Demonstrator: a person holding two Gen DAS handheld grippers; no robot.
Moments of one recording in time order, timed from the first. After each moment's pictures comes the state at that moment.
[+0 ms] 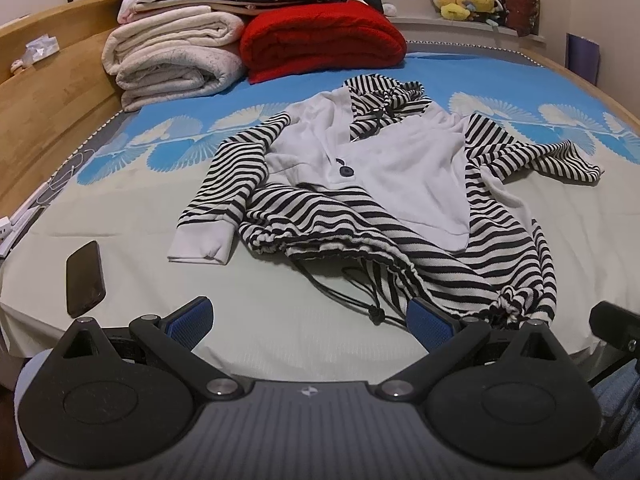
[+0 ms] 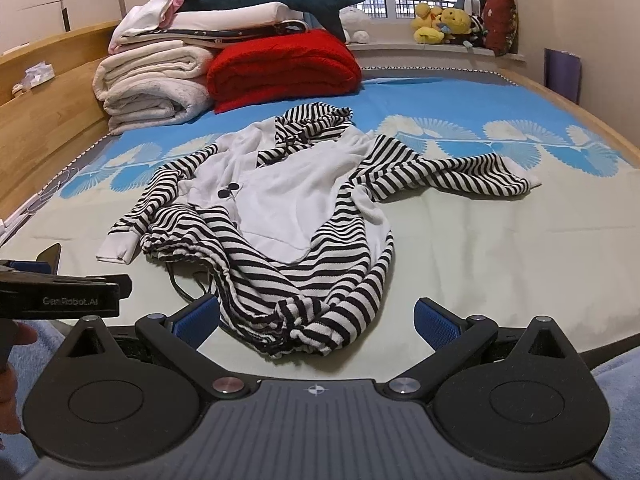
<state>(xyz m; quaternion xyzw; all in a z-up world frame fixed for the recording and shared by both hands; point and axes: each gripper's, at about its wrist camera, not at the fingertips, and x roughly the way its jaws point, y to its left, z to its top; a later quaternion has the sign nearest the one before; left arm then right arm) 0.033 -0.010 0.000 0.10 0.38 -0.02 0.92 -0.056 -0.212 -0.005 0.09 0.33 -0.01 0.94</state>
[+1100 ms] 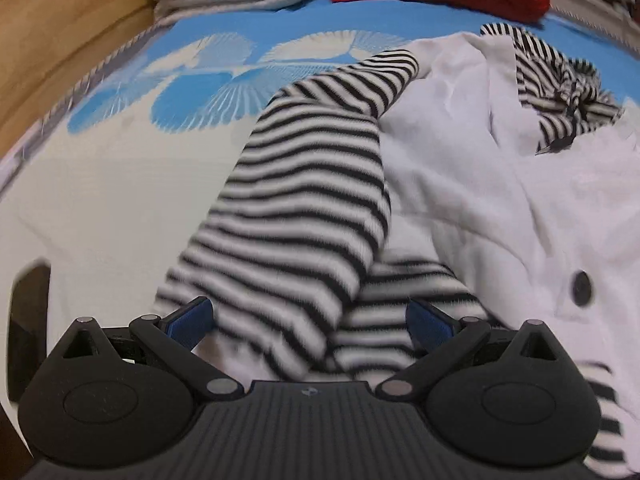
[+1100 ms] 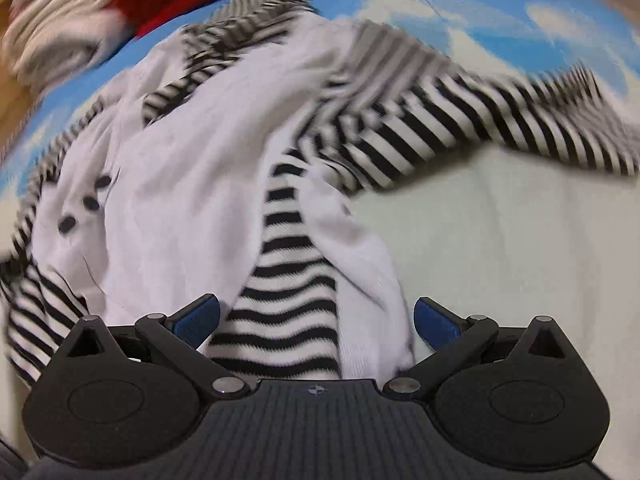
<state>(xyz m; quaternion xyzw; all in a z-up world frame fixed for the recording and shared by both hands) 0.333 0.063 -0.102 0.07 0.47 0.10 0.87 0.212 -0.275 -0.129 0.12 0.49 -0.02 0.86</state>
